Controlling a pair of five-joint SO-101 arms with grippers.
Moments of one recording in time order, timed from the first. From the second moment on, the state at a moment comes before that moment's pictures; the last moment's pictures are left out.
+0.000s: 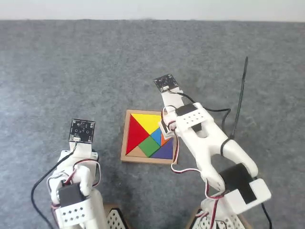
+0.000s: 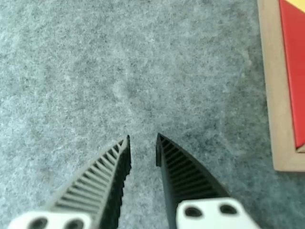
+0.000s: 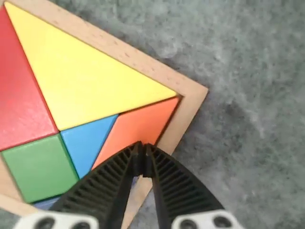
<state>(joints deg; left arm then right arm) -22.4 -103.7 96.9 72.6 -16.2 -28.8 1.4 33.8 49.1 -0.9</state>
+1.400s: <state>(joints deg) -22.4 -103.7 96.9 72.6 -16.2 -11.3 -79.9 95.9 24.9 11.3</state>
